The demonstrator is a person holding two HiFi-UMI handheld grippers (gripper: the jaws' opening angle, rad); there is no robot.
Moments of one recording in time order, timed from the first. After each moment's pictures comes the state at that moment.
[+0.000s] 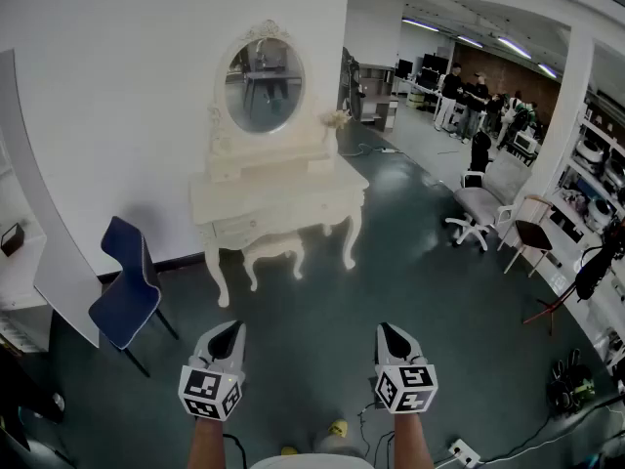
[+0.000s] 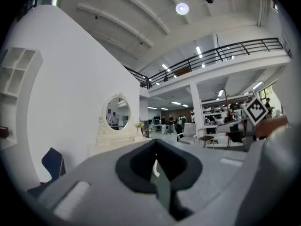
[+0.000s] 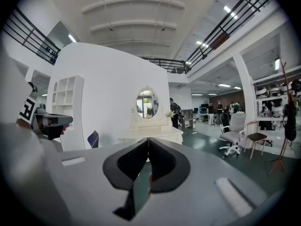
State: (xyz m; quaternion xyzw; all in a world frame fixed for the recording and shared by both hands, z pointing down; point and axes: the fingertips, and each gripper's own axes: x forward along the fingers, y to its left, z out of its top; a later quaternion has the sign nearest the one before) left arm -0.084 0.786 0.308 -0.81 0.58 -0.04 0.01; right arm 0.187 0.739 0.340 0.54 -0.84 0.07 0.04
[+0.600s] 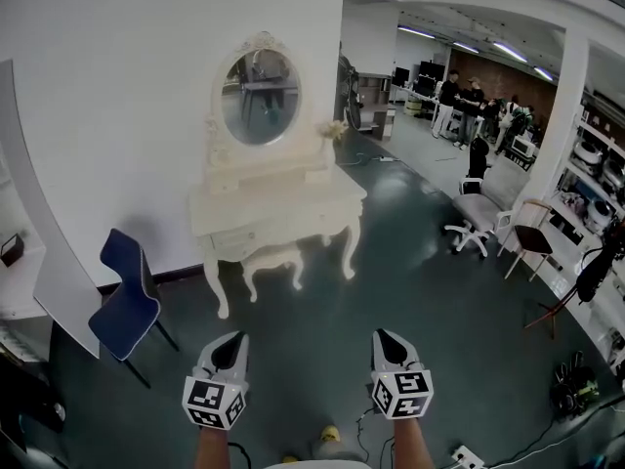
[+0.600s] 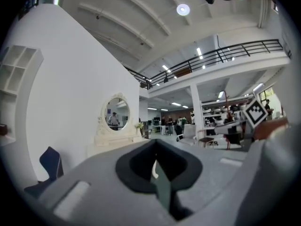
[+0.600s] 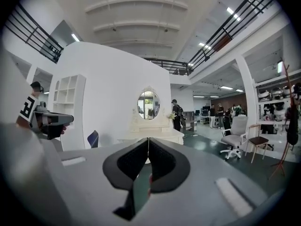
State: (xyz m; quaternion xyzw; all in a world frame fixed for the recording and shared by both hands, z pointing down) left arm -0.072 0.781 0.310 -0.81 0.58 -0.03 0.00; right arm 0.187 0.731 0.338 0.53 -0.84 0.06 0.05
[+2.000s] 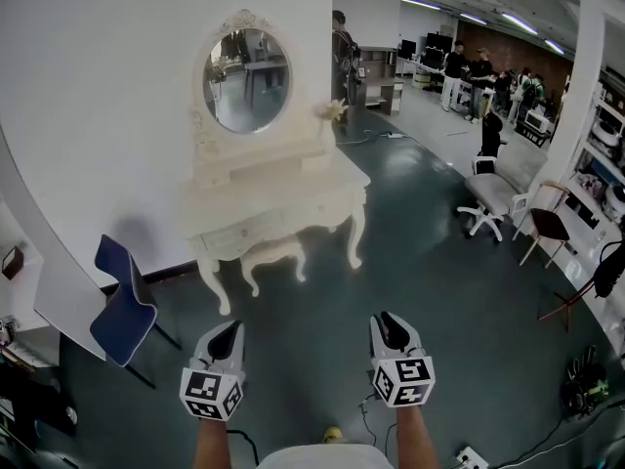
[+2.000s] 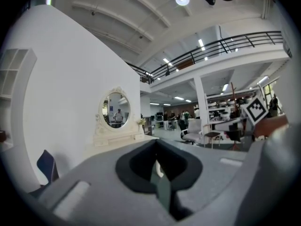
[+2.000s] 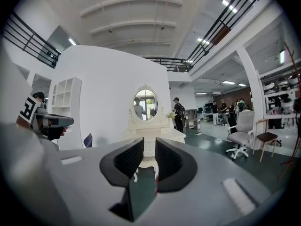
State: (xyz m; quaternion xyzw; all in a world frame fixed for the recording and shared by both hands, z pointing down) left arm -0.040 0.628 0.322 -0.80 0.60 -0.06 0.00; right arm 0.222 0.570 0.353 0.52 -0.85 0.08 0.04
